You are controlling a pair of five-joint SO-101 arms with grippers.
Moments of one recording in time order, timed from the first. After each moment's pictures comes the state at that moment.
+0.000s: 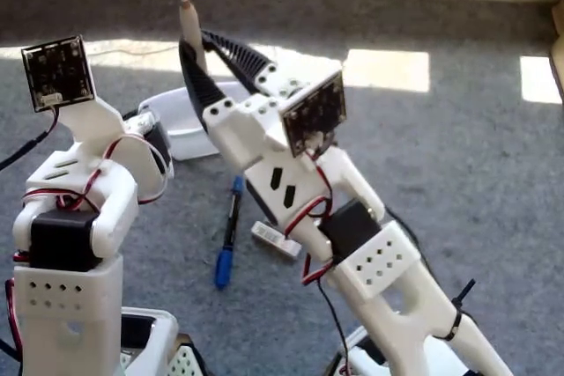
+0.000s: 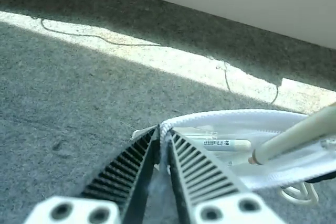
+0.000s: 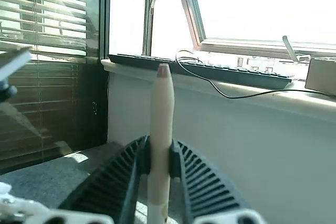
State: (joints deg) left arm -1.2 -51.3 26.0 69.1 22.9; right arm -42.1 -41.0 35.7 -1.5 4.9
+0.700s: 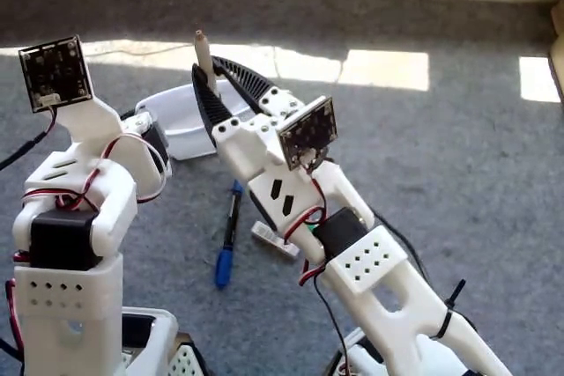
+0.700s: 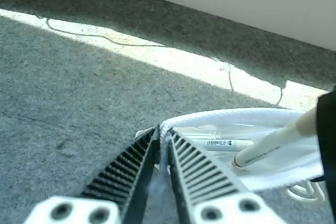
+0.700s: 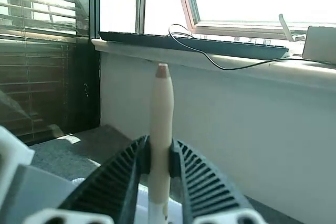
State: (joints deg) left arm -4.5 -51.3 26.0 69.1 22.9; right arm -40.7 -41.0 48.3 -11.6 4.9
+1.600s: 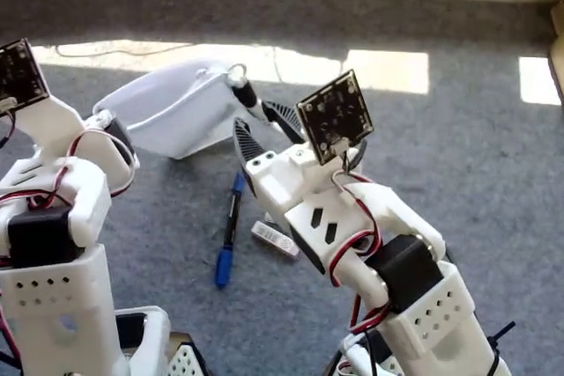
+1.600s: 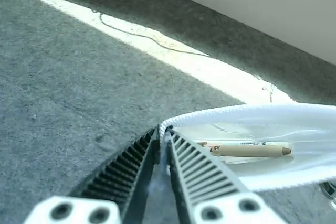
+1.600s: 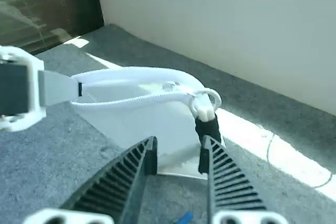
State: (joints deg) left arm -16.7 -50.4 25.6 69.1 23.2; right arm -40.5 -54.3 27.6 50.7 0.7
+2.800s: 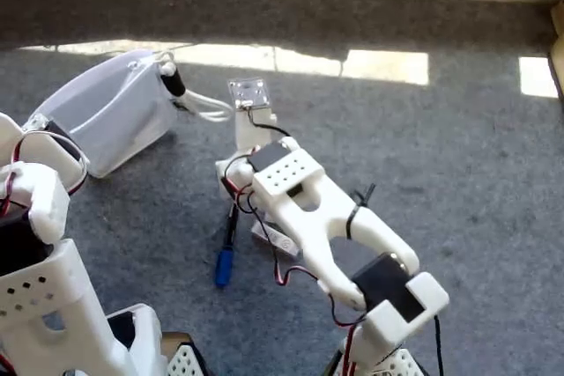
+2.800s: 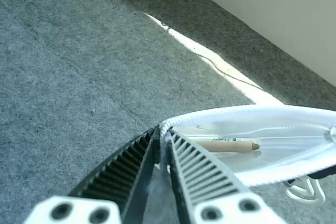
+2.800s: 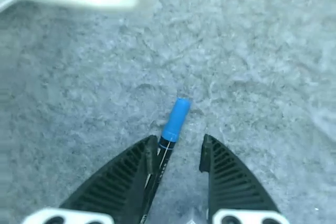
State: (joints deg) left arm -28.7 -50.1 21.5 71.9 23.9; right arm -40.5 7.5 17.8 48.0 -20.7
